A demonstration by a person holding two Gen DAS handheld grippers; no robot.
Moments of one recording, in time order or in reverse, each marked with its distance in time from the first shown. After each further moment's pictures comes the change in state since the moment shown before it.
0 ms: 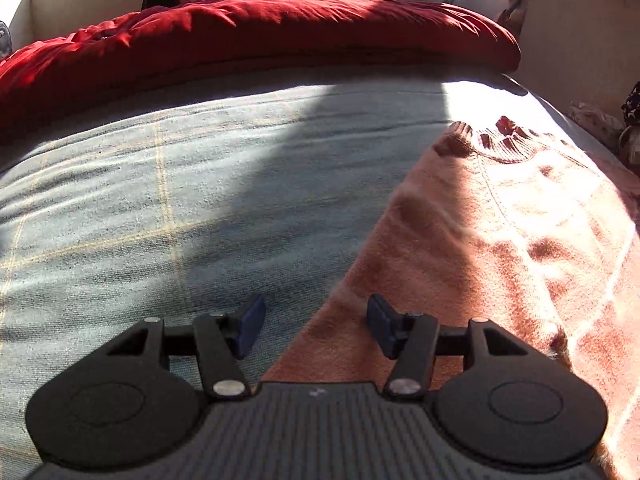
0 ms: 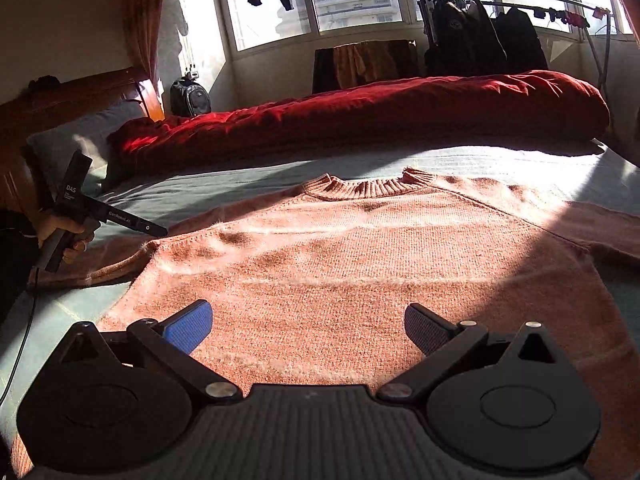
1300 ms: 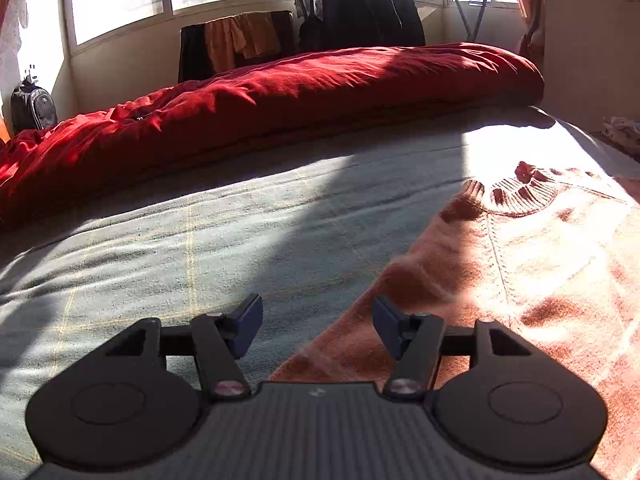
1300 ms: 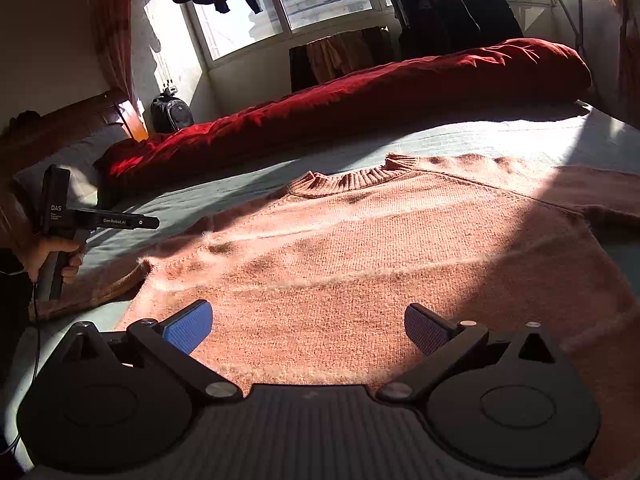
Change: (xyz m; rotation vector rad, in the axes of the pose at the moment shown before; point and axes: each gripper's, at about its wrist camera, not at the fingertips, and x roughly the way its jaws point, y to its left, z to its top) left arm -0.020 -0.054 0.028 0.081 -0.192 0.190; right arm 0.005 -0.016 -0.001 0.127 0.011 0.011
